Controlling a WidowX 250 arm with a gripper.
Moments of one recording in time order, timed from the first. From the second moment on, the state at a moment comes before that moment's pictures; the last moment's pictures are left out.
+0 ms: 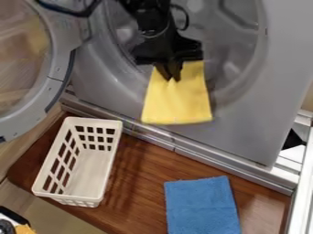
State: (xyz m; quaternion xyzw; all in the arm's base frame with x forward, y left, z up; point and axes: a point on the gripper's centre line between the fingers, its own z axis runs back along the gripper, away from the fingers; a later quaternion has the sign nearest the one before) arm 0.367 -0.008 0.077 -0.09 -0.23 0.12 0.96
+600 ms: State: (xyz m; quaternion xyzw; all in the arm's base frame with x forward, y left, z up) arm 0.432 -0.019 0.055 -0.07 -0.23 0.13 0.96
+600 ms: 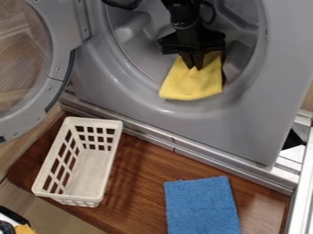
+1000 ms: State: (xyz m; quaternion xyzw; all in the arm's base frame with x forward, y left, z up) arm 0.436 -0.020 0.055 -0.07 -0.23 0.13 0.96
